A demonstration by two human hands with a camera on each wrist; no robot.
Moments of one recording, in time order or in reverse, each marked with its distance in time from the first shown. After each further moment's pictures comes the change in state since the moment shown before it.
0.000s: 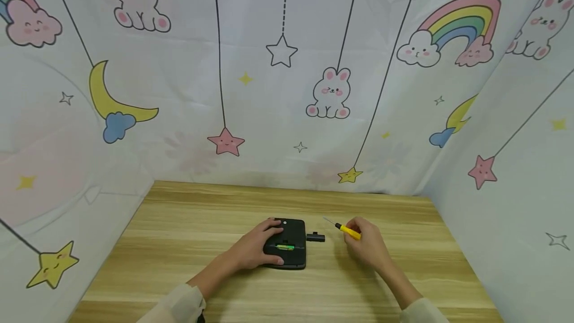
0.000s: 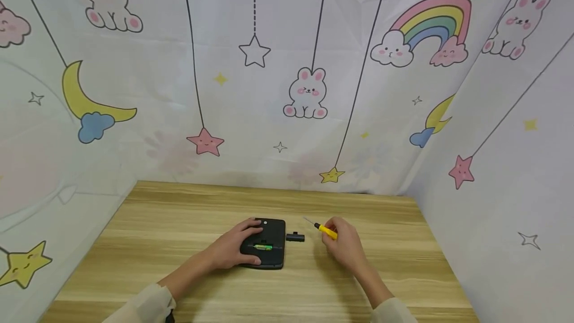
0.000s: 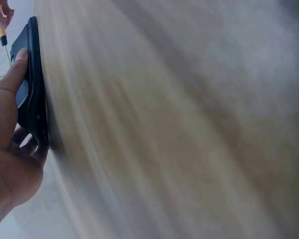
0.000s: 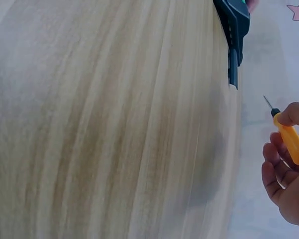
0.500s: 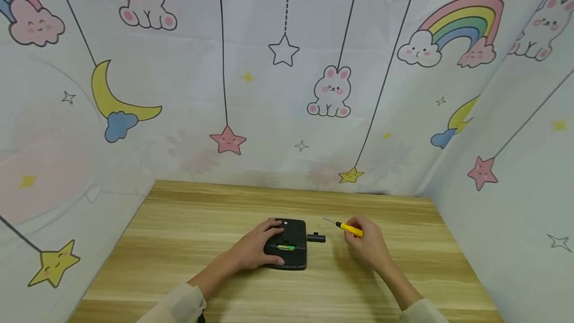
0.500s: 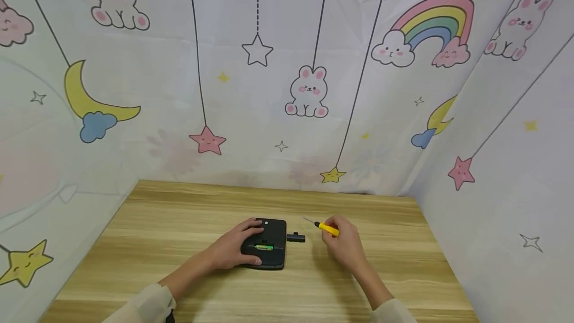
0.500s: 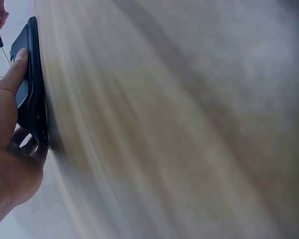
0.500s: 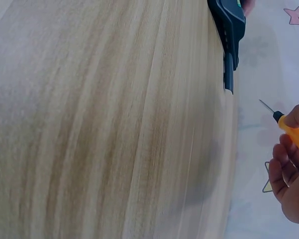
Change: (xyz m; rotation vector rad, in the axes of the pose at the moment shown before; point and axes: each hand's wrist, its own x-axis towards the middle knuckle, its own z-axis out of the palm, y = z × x) left_hand -0.001 0.000 0.000 0.007 0.000 -0.007; right_hand 0.001 -0.009 -0.001 0.053 0.044 0.012
